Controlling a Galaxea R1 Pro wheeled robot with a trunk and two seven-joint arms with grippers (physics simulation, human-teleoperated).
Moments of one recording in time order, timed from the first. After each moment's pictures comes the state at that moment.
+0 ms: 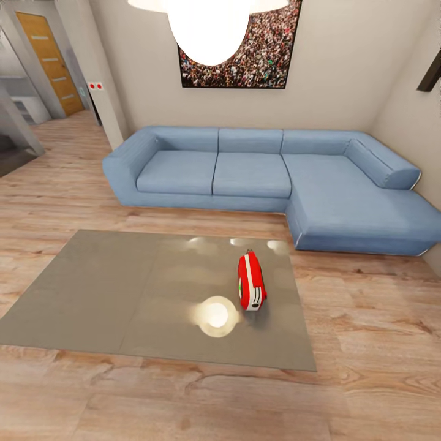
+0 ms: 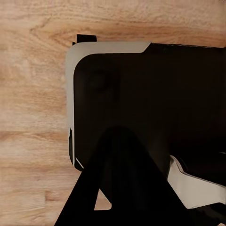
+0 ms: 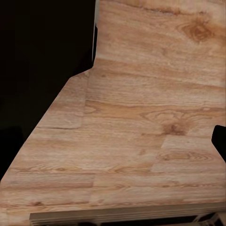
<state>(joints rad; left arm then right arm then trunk) -0.28 0.13 0.04 -0.01 0.05 -0.11 -0.31 0.14 -0.04 0.31 -0.27 -0.19 -0.13 -0.25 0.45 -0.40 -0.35</state>
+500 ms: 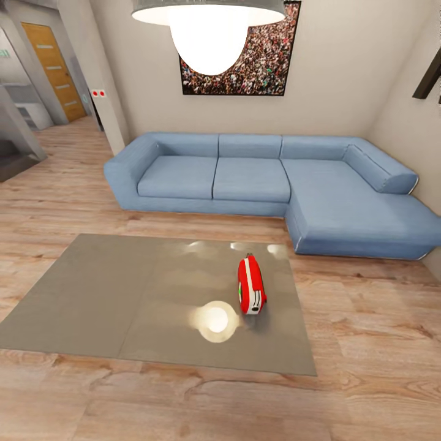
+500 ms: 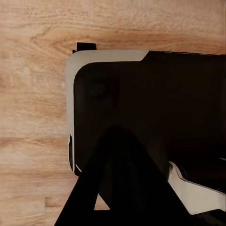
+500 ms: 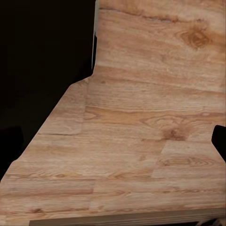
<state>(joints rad) -0.28 0.13 0.04 -0.01 0.05 -0.11 -0.31 0.14 -0.04 0.31 -0.27 -0.19 -0.13 -0.25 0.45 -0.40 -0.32</state>
